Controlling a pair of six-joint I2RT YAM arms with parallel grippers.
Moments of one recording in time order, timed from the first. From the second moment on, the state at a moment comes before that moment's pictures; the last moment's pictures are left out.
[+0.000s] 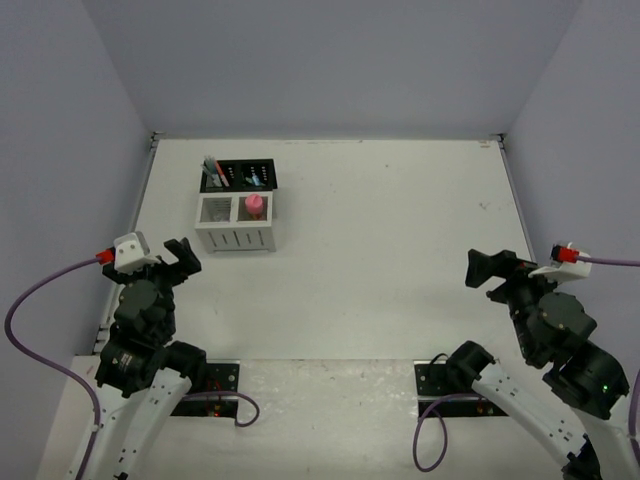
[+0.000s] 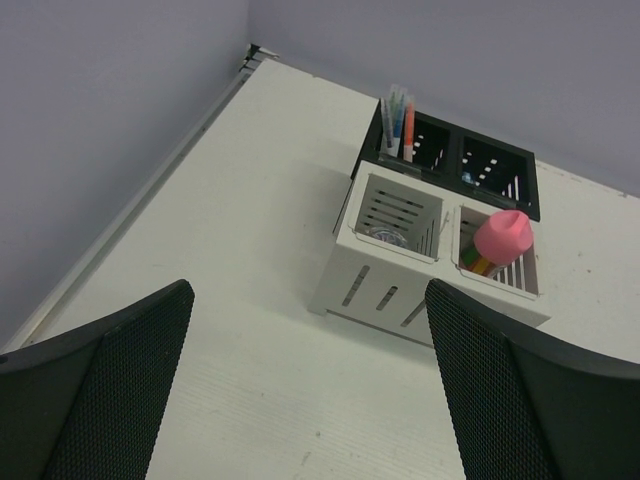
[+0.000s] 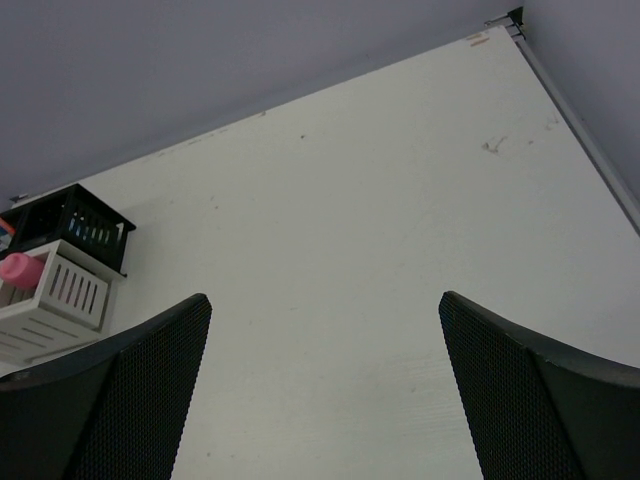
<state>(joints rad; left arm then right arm) -0.33 0.23 0.59 -0.47 -0.63 -0.28 0.69 0.29 0.98 -0.88 0.72 0.48</state>
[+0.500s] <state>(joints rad) -0.33 0.23 0.59 -0.46 -0.59 -0.28 0.69 0.29 0.93 -0.87 0.72 0.49</state>
